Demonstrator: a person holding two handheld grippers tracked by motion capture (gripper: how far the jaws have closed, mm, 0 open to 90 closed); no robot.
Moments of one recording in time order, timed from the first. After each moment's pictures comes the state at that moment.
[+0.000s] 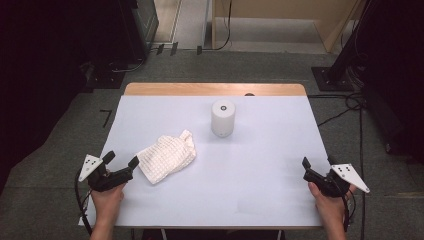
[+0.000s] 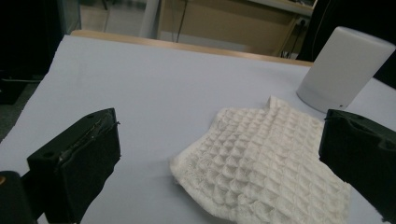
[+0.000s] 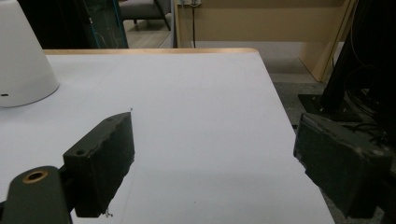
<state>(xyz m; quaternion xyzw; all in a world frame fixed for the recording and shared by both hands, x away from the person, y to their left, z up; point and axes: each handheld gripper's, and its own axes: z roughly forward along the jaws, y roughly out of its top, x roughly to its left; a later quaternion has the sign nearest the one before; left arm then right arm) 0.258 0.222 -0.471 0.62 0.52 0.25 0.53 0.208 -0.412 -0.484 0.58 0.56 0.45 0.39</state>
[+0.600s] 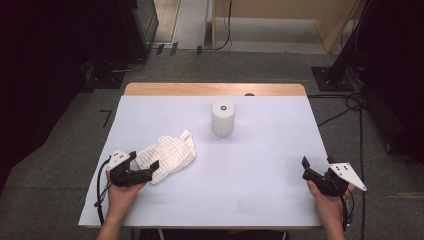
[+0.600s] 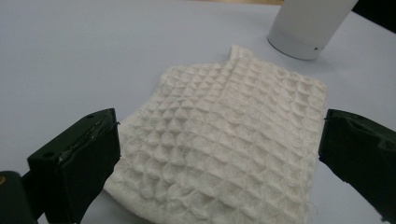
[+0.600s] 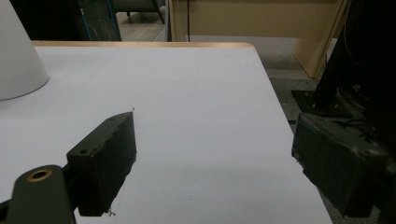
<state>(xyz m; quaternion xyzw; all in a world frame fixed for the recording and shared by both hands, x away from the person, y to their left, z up) 0.274 0.175 -0.477 0.71 0.48 0.19 0.47 0.211 -0.409 -0.484 0.58 0.57 0.43 0.40</state>
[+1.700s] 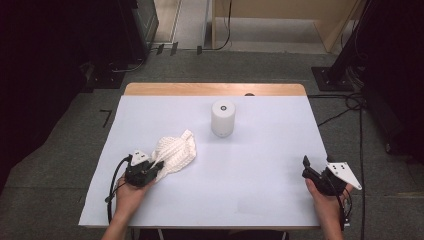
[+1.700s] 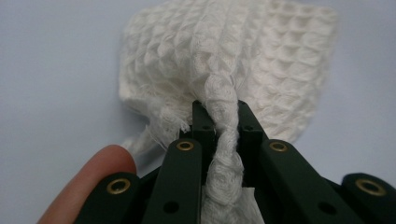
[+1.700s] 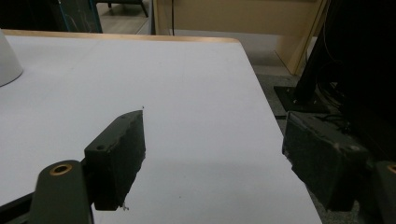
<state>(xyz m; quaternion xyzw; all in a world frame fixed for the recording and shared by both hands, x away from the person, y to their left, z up) 0.280 0.141 -0.486 0.78 0.46 0.15 0.39 0.213 -0.403 -0.485 0.60 0.56 0.39 0.42</state>
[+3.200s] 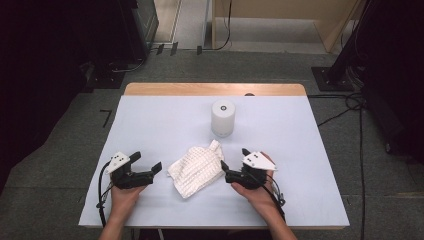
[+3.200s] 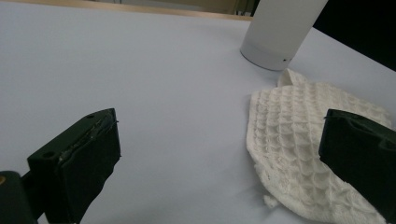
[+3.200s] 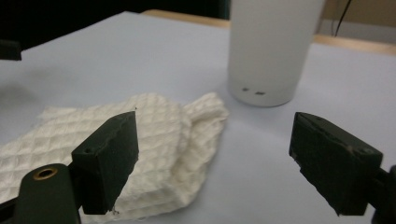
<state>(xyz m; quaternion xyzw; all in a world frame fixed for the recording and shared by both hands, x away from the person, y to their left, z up) 0.271 0.175 -0.483 0.70 0.46 0.17 0.52 0.245 -0.205 -0.463 0.45 0.70 0.49 0.25</state>
